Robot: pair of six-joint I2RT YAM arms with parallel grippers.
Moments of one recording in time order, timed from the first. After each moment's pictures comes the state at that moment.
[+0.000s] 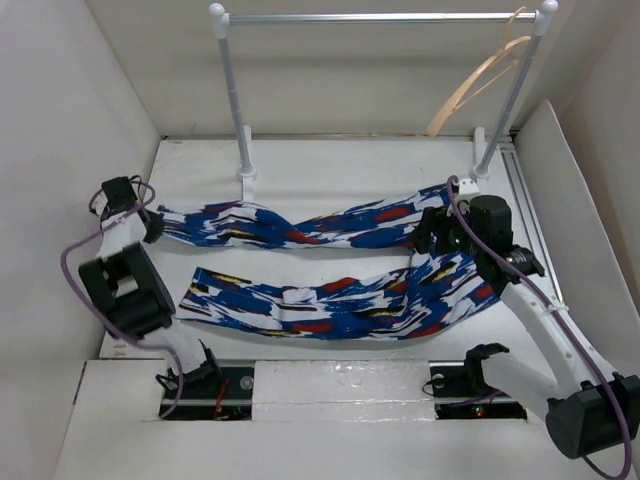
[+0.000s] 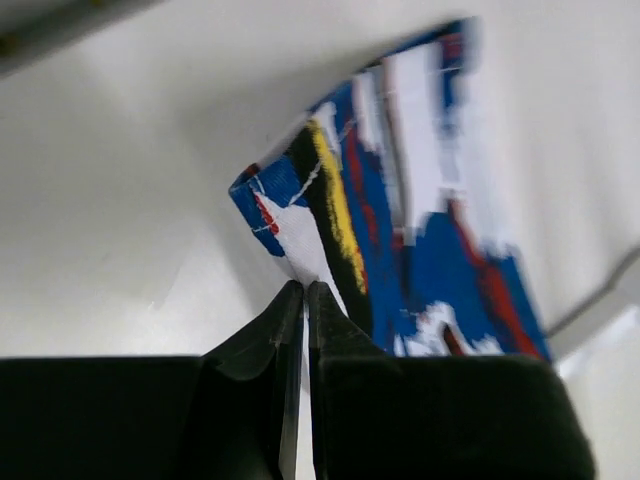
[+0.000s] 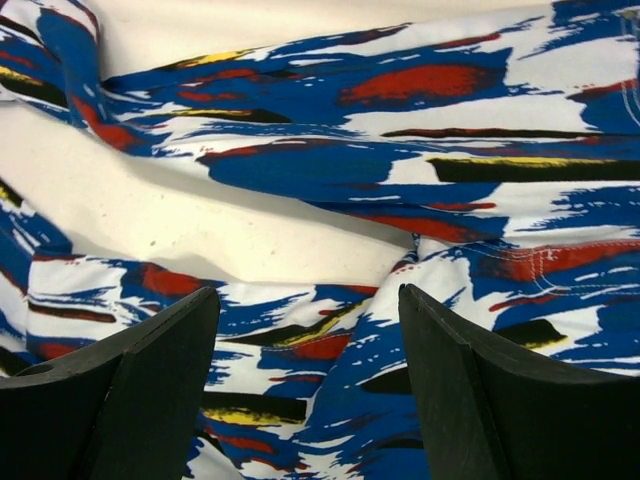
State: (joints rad) left arm 0.46 1.73 1.15 -0.40 -0.02 -0.75; right arm 0.24 0.96 0.83 -0.39 -0.23 0.20
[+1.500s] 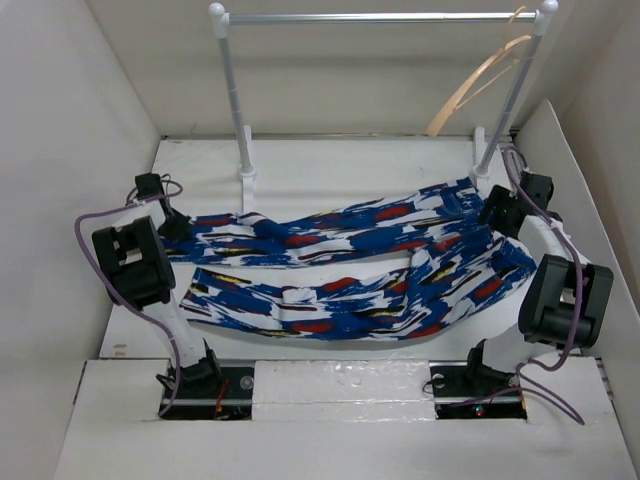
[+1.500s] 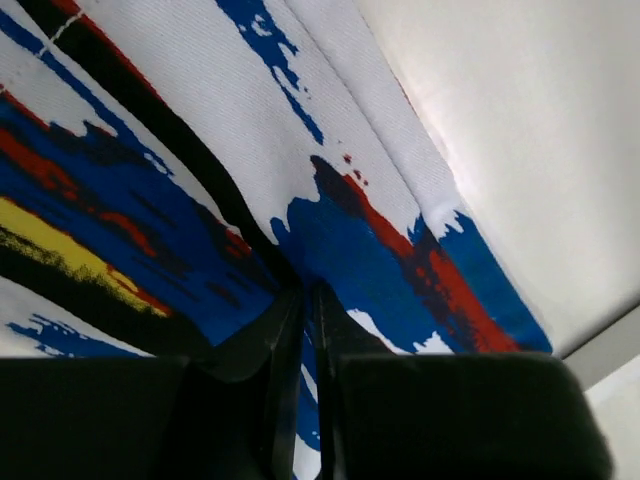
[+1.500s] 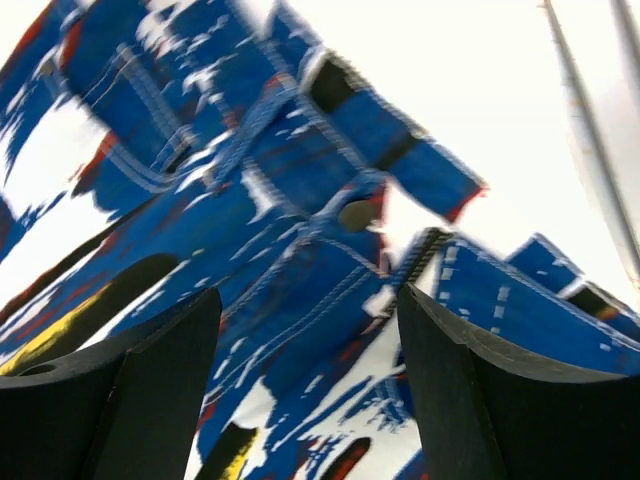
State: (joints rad) left arm 0.32 1.84 1.17 -0.46 -0.03 -0.67; right arm -0.28 1.54 1.00 -0.28 -0.05 0.21
